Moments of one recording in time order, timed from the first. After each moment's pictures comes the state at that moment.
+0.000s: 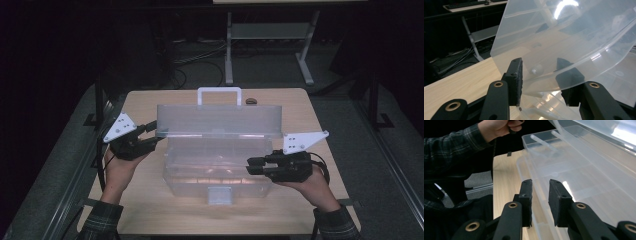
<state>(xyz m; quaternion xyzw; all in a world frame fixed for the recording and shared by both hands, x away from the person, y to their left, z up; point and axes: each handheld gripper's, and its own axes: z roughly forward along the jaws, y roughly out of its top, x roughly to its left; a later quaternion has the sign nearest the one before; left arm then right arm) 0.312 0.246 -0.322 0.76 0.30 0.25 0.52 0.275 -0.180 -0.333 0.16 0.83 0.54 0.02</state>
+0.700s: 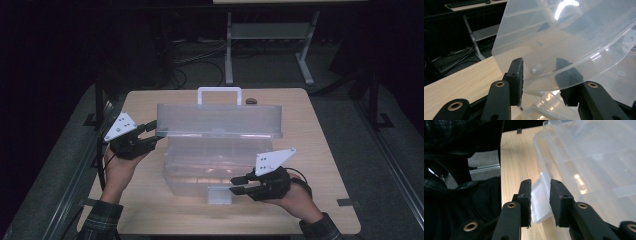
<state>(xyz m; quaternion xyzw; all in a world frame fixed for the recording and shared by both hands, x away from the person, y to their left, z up) 0.313 0.246 -0.321 0.76 0.31 0.25 0.52 0.256 -0.132 -0.364 0.12 0.87 0.47 0.01</state>
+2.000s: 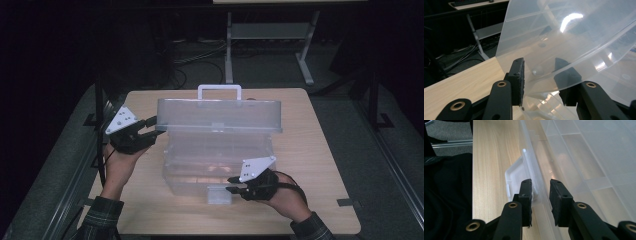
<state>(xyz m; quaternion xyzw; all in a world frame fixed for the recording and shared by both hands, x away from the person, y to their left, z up) 0.322 0.243 -0.310 0.76 0.32 0.26 0.51 0.259 -0.110 -0.384 0.12 0.91 0.39 0.09</state>
